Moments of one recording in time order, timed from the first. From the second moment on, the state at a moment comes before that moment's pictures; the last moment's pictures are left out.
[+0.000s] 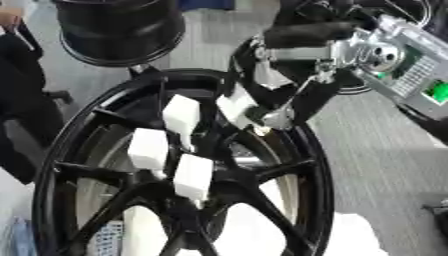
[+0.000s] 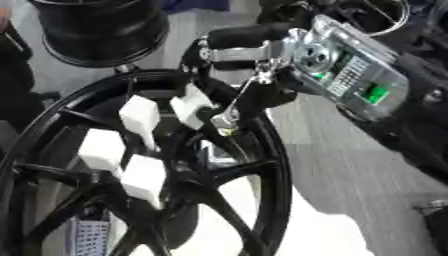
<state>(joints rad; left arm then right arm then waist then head) -0.17 0.27 0.22 -1.98 0.10 -0.03 0.17 -1.13 -0.75 0.62 -1.56 0.12 -0.03 0.51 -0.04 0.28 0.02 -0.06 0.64</state>
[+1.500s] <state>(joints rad) -0.17 0.27 0.24 -1.98 0.09 -0.04 0.19 -0.43 -1.12 -0.05 -1.43 0.17 -0.06 0.19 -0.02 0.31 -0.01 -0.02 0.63</state>
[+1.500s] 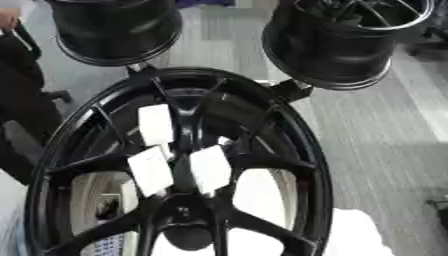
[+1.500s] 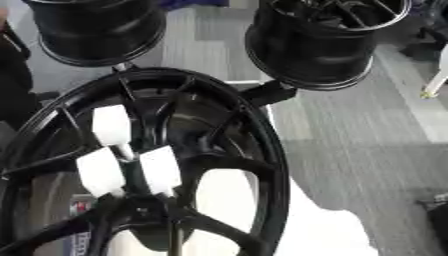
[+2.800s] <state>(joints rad) -0.17 0.27 0.24 -1.98 0.08 -0.04 0.18 -0.47 -1.12 -0.03 -1.48 0.16 -0.01 0.15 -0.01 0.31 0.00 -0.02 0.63</state>
